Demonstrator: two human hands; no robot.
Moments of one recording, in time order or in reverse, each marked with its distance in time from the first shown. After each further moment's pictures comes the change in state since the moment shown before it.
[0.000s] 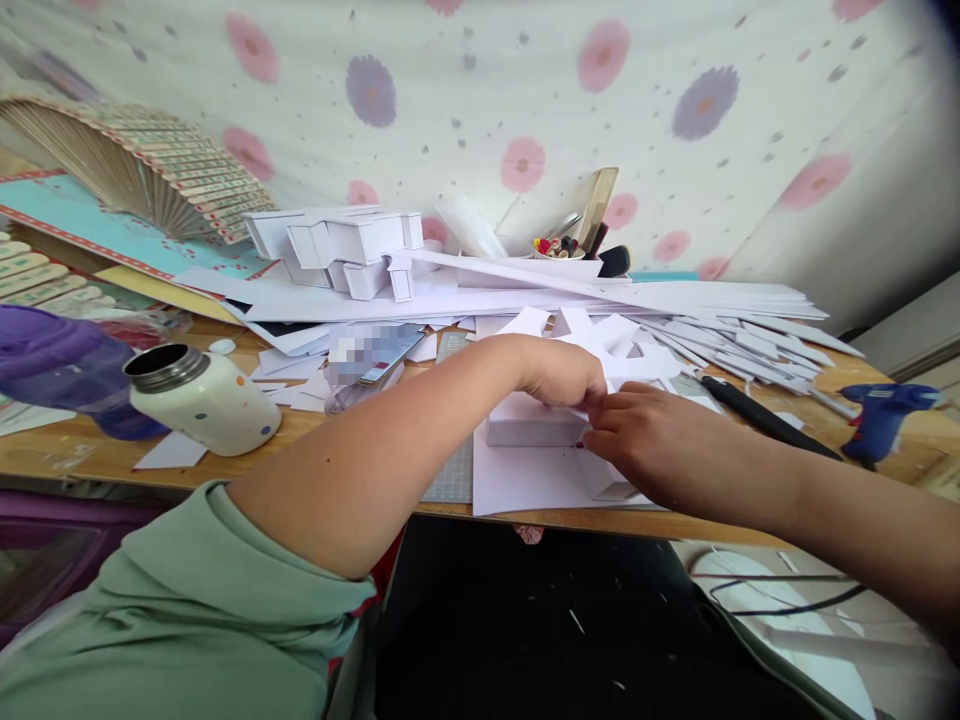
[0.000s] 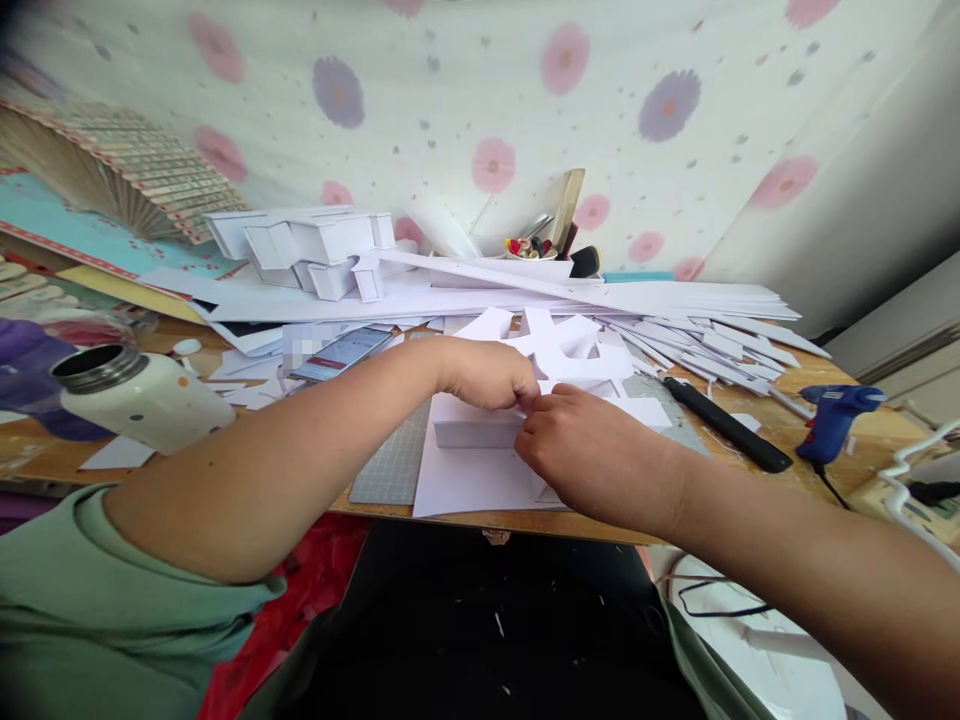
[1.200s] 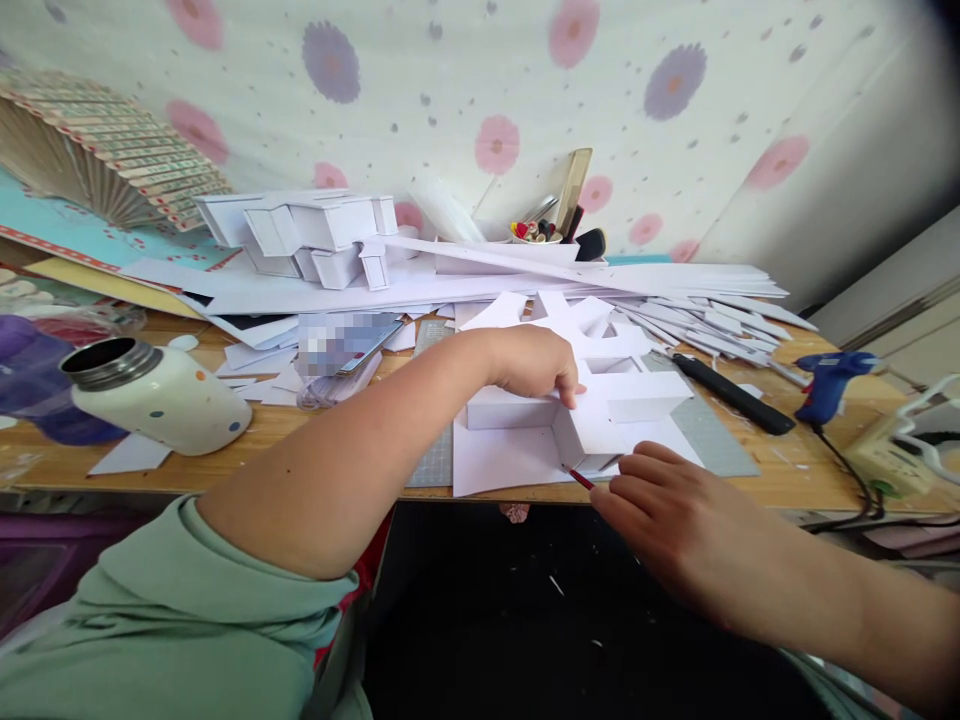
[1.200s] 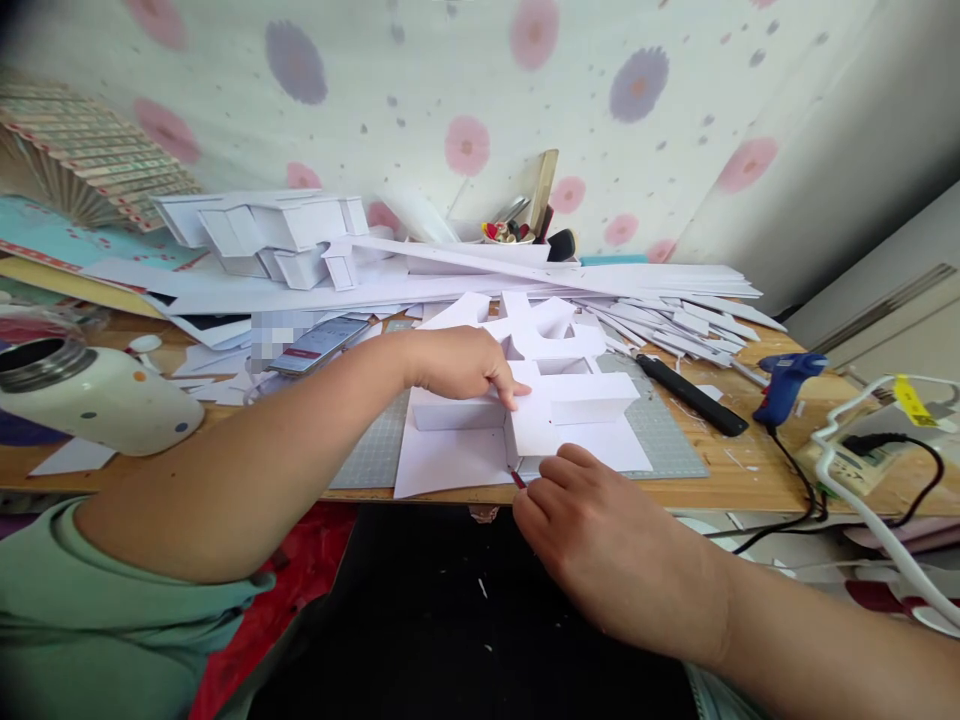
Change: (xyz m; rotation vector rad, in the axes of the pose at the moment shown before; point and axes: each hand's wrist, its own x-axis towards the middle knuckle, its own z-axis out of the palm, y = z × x) left_hand -0.002 0.004 0.012 0.021 0.097 -0.039; right_hand -0.055 -0.060 0.009 0.193 0.164 0.072
